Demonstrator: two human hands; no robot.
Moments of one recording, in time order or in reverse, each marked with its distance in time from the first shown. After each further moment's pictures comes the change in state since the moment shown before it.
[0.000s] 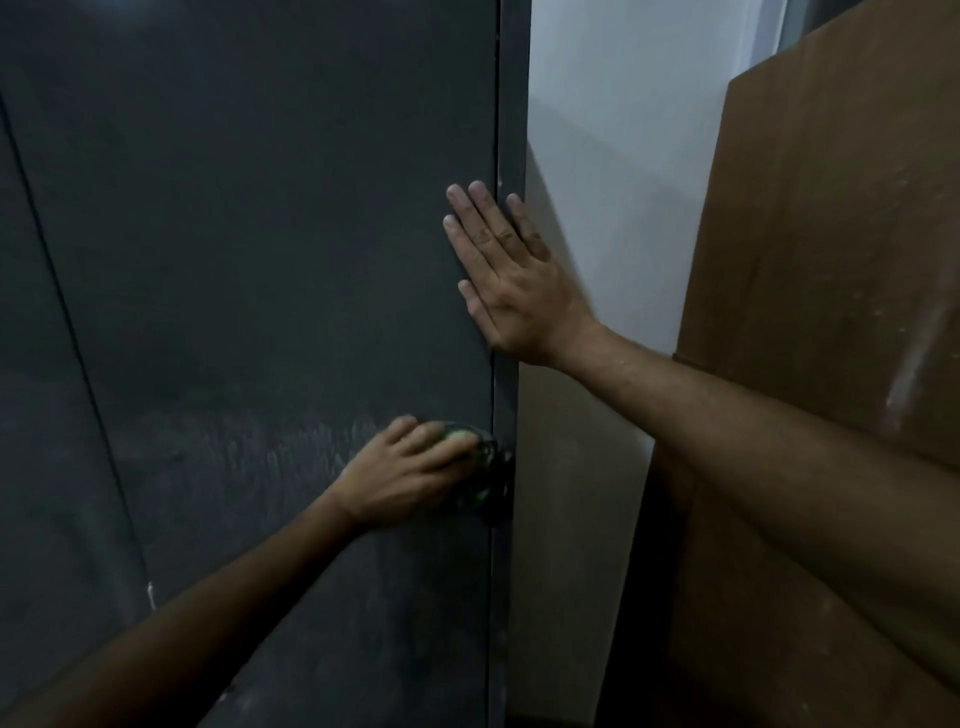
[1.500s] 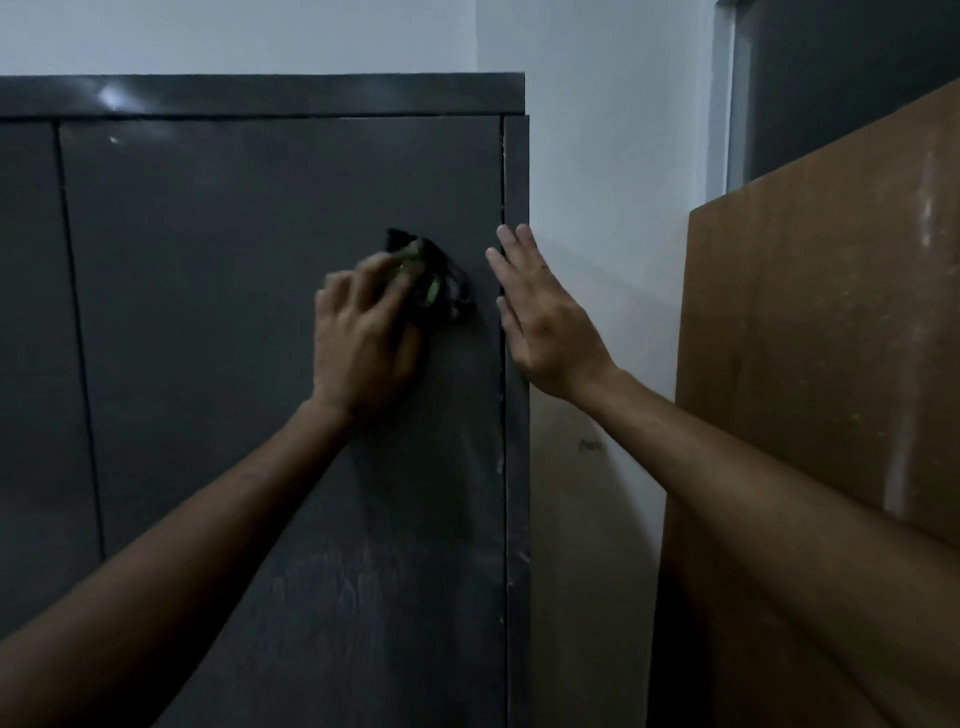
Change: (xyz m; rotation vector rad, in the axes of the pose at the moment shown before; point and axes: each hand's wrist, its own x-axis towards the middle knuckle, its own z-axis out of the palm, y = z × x) left_hand 0.129 -0.184 -0.071 0.040 0.277 -0.640; right_hand 0.052 0.052 -0.015 0.352 0.136 0.219
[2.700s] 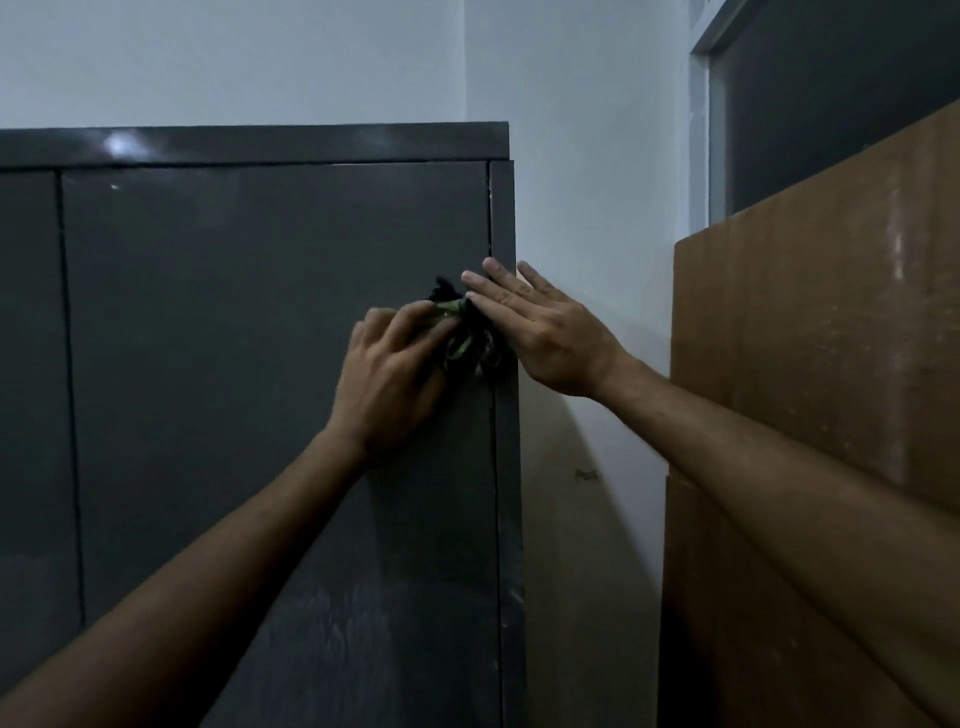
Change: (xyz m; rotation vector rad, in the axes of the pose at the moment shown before) left_hand 0.011 0.020 0.011 -0.072 -0.080 0.158; right_hand 0.023 0.033 -0.029 -0.268 -0.119 -0.369
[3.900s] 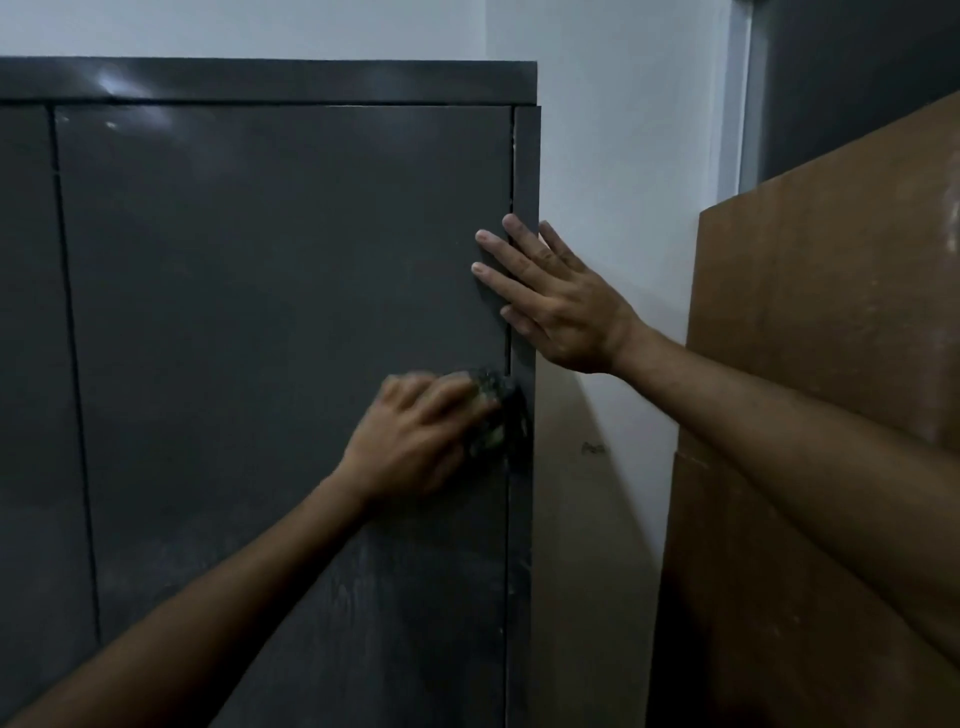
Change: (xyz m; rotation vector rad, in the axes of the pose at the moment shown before) left_hand -0.083 0.025 0.016 0.032 -0.109 0.272; right_hand -0.003 -0.003 0.012 -0.105 0.018 -0.059
